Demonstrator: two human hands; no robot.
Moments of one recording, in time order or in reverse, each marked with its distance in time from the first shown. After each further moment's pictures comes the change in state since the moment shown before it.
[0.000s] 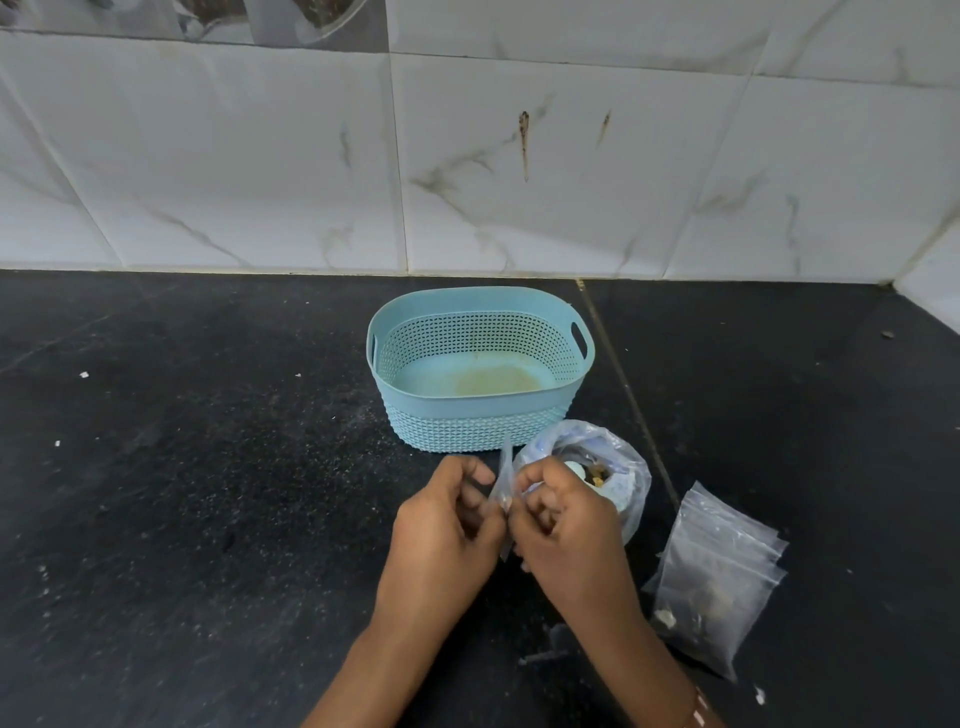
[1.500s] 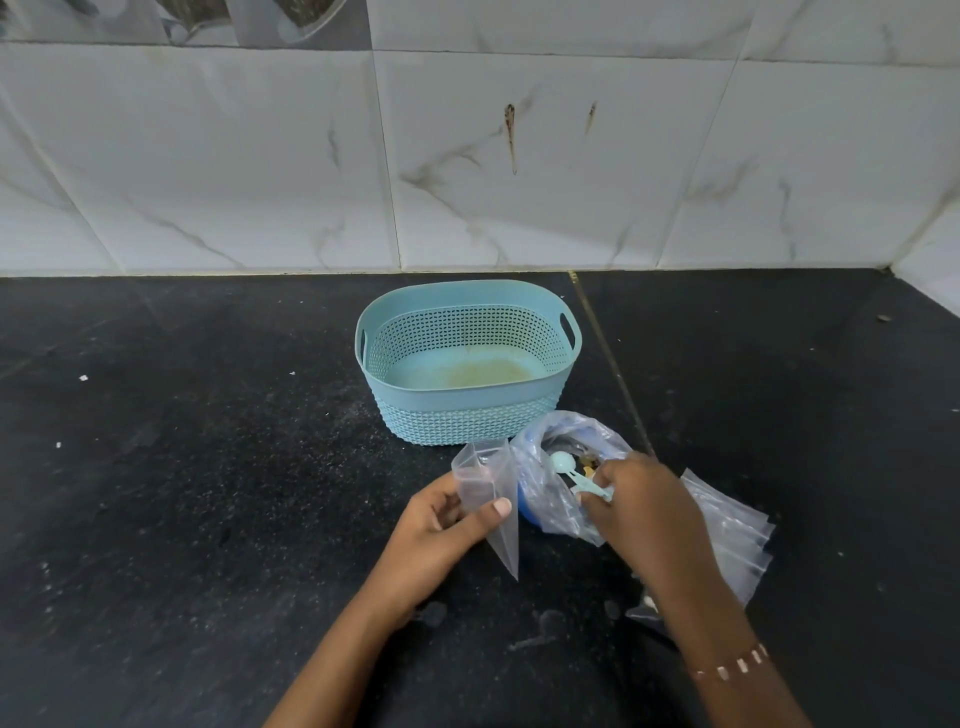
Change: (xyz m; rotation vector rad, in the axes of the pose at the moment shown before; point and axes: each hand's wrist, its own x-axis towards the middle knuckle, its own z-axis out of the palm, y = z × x) left_hand 0.005 -0.028 0.005 -0.460 -0.339 -0.166; right_hand 0.020 0.031 -0.054 -0.747 -0.074 0.154
